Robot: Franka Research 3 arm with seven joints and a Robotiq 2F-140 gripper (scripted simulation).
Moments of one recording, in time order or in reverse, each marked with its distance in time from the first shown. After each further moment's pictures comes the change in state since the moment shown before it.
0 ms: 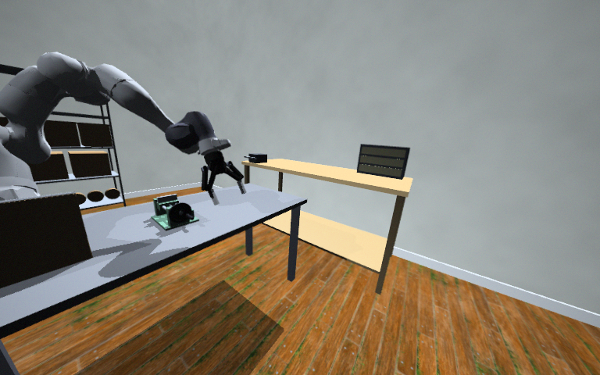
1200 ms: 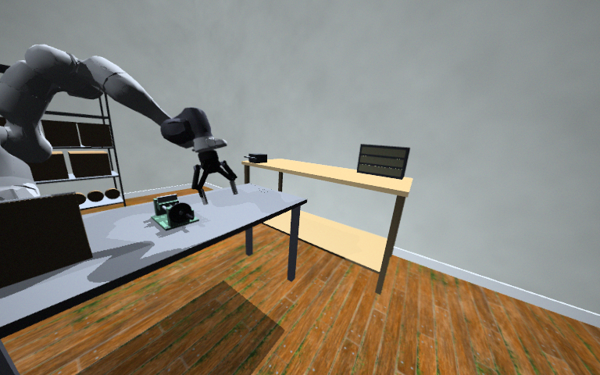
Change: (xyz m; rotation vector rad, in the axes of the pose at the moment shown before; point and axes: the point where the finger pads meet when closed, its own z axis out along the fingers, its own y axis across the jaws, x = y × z) arm -0.034 0.022 -0.015 -0.034 -0.126 0.043
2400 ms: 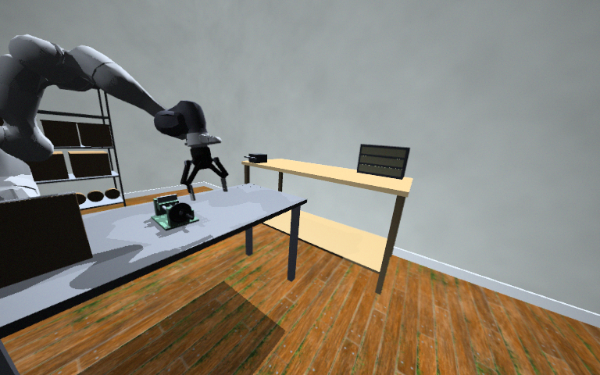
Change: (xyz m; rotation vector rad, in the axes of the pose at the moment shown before) arm -0.040 0.022 -0.027 -0.028 -0.132 0.031
